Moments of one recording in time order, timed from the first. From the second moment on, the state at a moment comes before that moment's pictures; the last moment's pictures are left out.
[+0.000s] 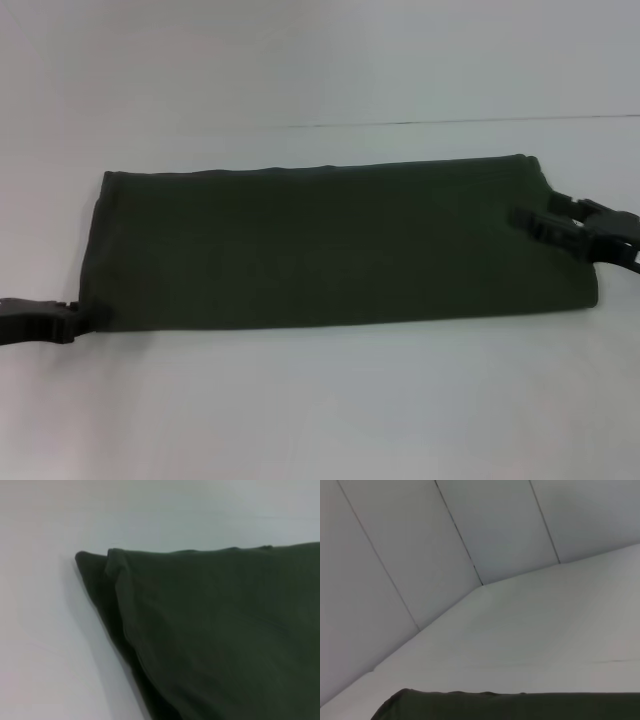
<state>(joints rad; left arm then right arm) -0.51 -2.15 0.45 0.89 2.50 1.29 -1.87 0.45 2.08 -0.48 -0.57 -1.86 -1.34 1.47</state>
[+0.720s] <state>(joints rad) -0.53 -2.15 0.46 0.88 2.49 1.26 -1.87 0.35 2.06 -0.48 -0.57 -1.93 -1.20 1.48</state>
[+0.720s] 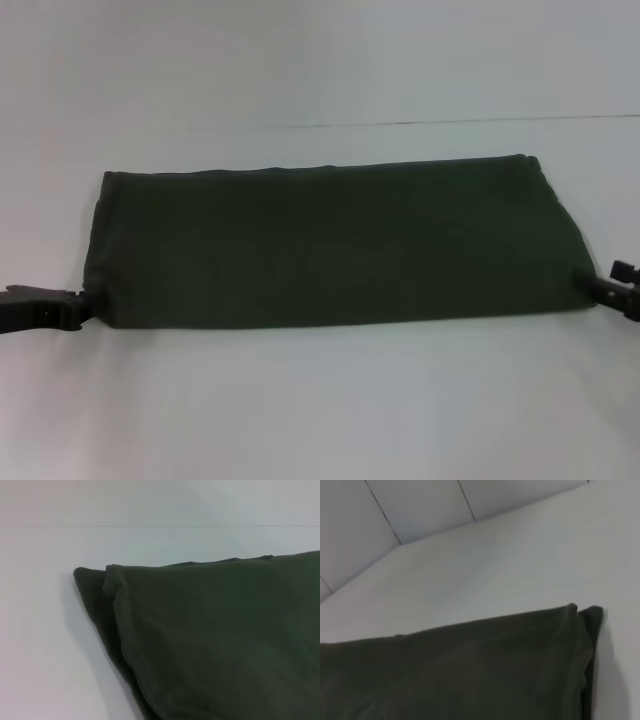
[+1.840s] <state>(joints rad) -0.53 -2.15 0.46 0.89 2.49 1.27 -1.86 0.40 2.08 -0.48 -0.57 -2.06 -1.13 1.52</state>
